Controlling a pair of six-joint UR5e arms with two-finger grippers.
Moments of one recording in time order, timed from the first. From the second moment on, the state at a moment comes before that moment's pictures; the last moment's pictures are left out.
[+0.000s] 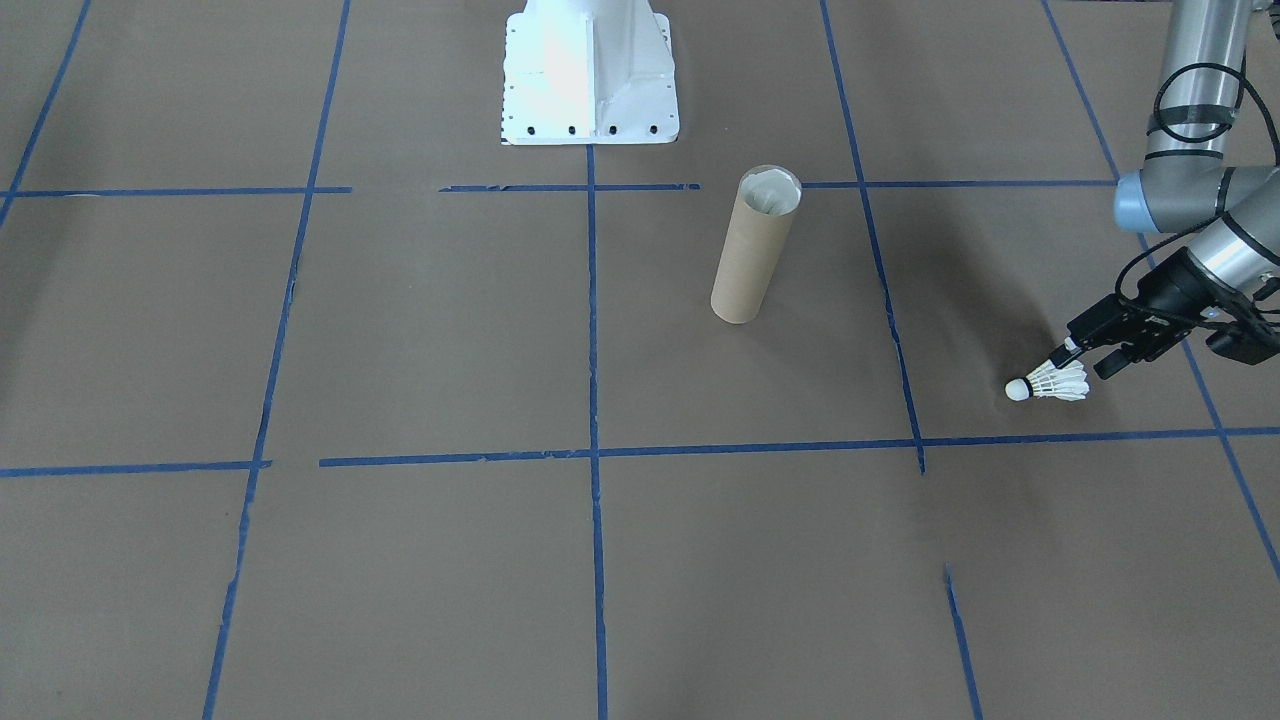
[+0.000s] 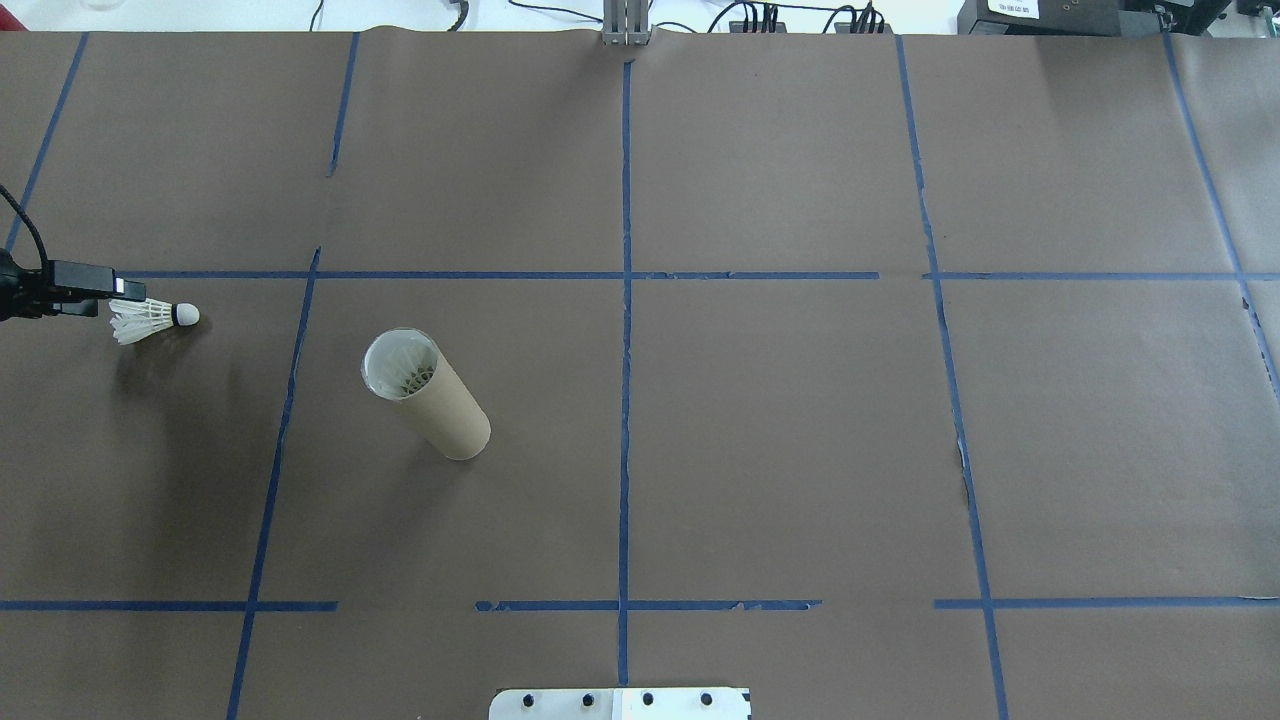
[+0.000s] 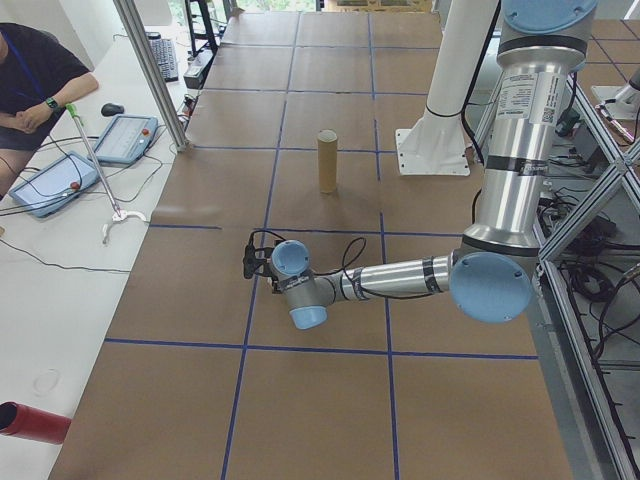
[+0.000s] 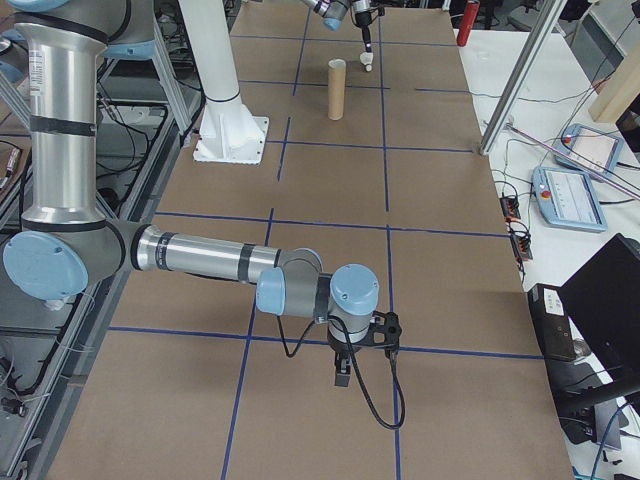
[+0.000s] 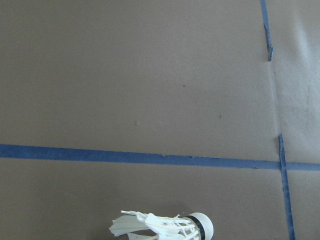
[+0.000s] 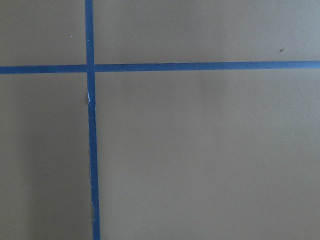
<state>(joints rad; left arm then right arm) -1.07 -1.68 -1.19 -2.98 -2.31 -1.16 1.61 -1.65 1.56 -1.53 2.27 -0.02</state>
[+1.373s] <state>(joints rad) -1.04 -1.69 -1.30 -2.93 -2.34 -1.33 1.61 -1.65 1.56 -1.53 2.27 -0.02</state>
